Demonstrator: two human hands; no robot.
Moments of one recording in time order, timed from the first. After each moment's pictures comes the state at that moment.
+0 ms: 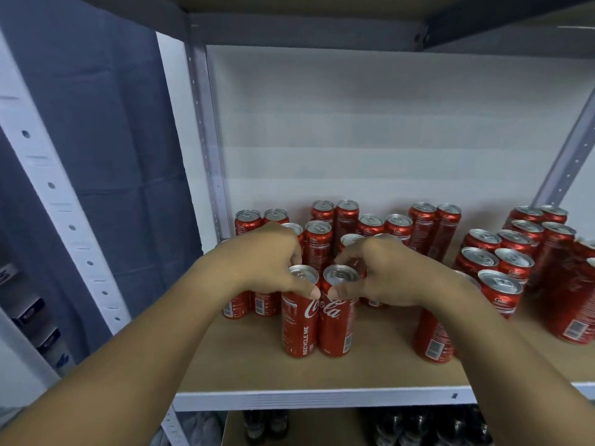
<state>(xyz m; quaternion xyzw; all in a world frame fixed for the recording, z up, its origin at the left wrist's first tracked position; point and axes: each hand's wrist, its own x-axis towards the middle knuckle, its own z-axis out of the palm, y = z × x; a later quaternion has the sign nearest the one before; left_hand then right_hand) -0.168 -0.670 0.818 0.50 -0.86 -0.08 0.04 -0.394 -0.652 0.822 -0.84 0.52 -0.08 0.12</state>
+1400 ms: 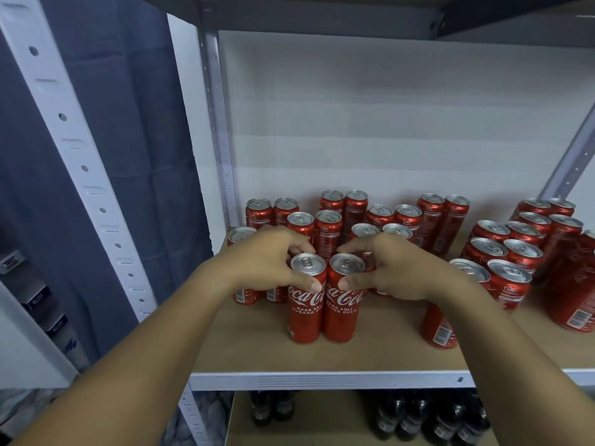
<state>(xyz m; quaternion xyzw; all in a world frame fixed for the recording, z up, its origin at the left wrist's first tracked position) -0.150 -0.650 0.806 0.50 -0.82 -0.22 0.16 -0.389 -0.649 0.808 -0.83 0.49 -0.15 0.23</state>
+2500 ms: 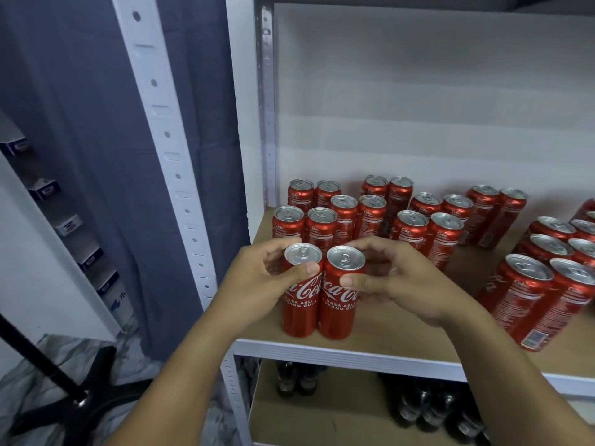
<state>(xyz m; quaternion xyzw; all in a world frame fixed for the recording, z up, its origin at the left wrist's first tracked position) -0.104 -0.574 0.750 0.50 -0.60 -0.39 0.50 -0.341 -0.625 0.764 -0.69 0.38 -0.32 0.53</state>
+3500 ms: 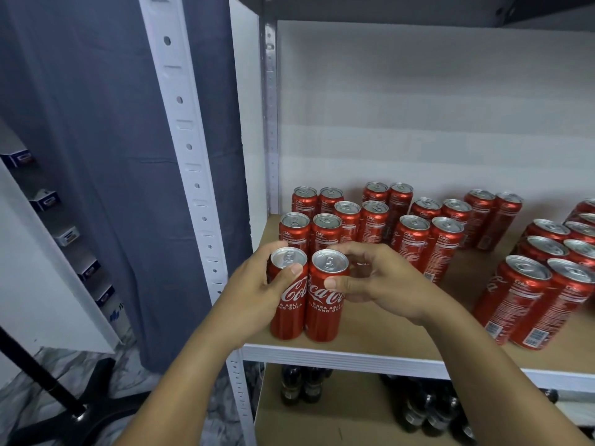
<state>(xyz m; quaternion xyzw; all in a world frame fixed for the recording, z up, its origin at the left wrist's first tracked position) -0.087 -0.562 0.749 0.56 -0.59 -0.36 0.45 -0.309 -0.616 0.771 -0.71 0.38 -0.29 0.52</state>
